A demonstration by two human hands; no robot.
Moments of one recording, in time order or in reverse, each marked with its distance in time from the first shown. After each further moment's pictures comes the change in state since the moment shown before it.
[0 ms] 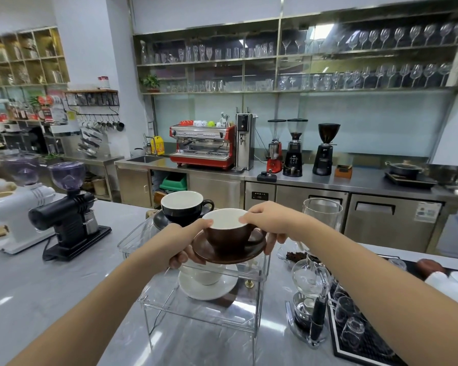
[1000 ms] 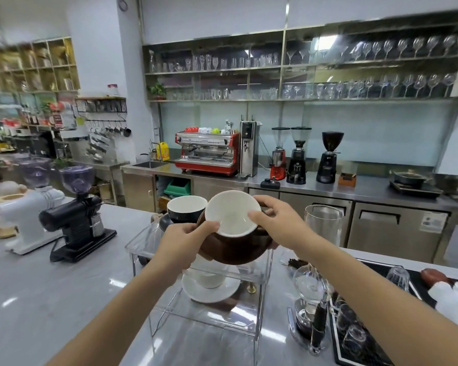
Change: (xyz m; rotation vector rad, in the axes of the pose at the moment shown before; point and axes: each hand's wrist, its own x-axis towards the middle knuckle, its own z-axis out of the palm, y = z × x) left_hand -0.044 -0.002 0.012 -0.221 0.185 0.290; right_hand -0.047 -0.005 0.012 0.308 0.281 -0.282
